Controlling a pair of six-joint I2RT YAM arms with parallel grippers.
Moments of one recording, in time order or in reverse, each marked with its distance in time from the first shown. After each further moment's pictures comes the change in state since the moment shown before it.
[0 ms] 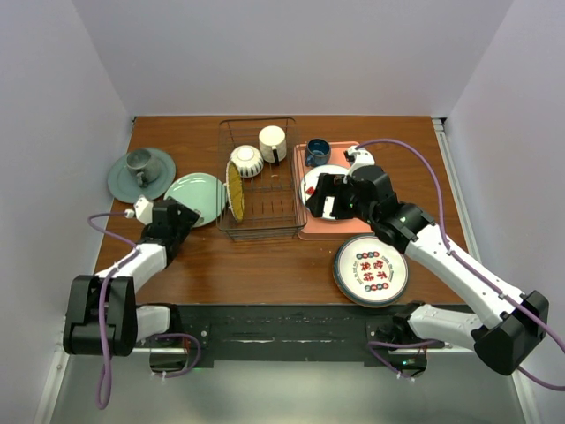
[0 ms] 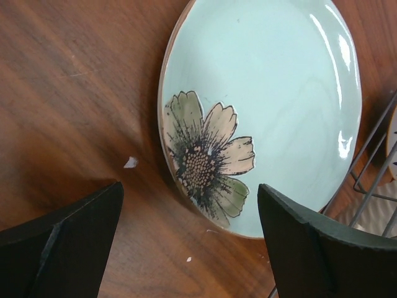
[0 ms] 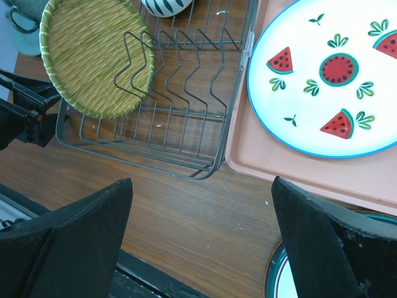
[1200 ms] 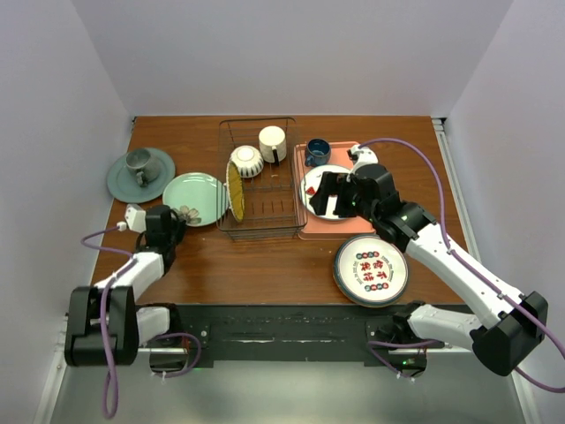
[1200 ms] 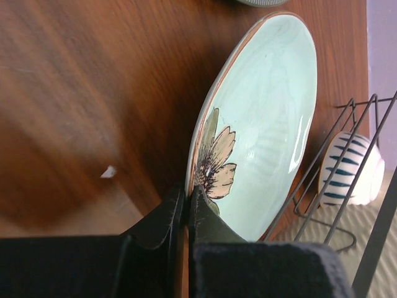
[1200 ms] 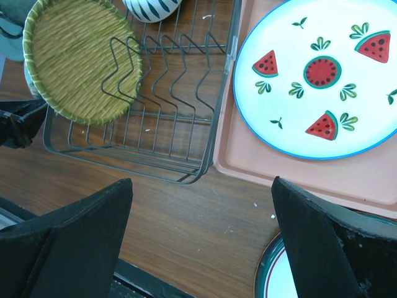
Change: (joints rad) left arm 0.056 -0.014 -0.077 0.171 0.053 -0.201; right arm -0.035 0.002 -0.007 0.001 0.001 -0.018
